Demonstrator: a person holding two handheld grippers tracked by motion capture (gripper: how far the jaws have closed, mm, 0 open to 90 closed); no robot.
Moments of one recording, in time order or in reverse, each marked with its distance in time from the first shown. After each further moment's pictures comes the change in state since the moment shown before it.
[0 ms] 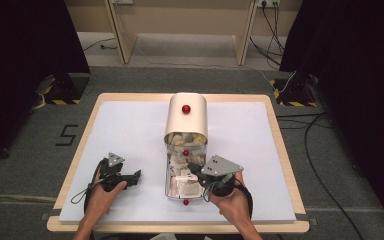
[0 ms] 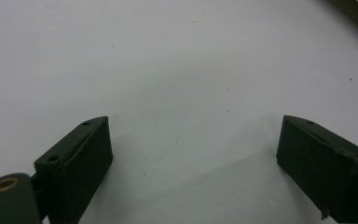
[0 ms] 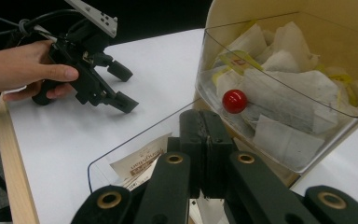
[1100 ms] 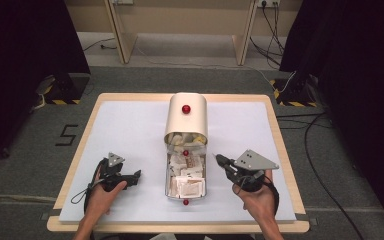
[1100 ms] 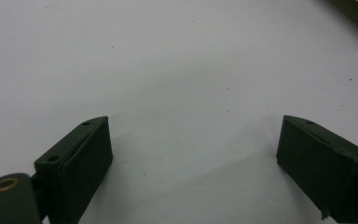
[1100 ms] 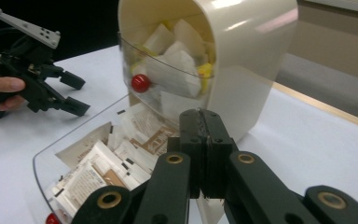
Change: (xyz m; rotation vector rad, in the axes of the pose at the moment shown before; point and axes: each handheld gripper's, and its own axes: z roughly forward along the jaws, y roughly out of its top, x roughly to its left) left arm 0.000 0.000 0.000 0.000 0.000 0.000; right arm -0.044 -0.018 -0.046 -0.045 -0.128 0.098
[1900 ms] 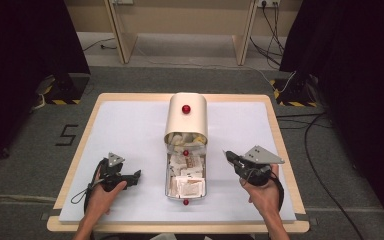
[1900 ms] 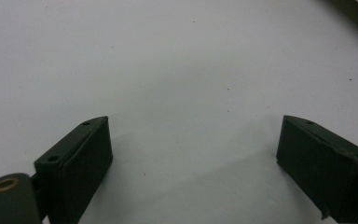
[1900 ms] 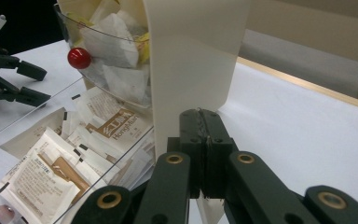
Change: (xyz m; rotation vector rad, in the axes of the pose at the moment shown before) left arm 0.000 0.000 0.000 -0.001 0.000 0.000; right arm -0.029 -0.018 0.006 0.040 -0.066 0.062
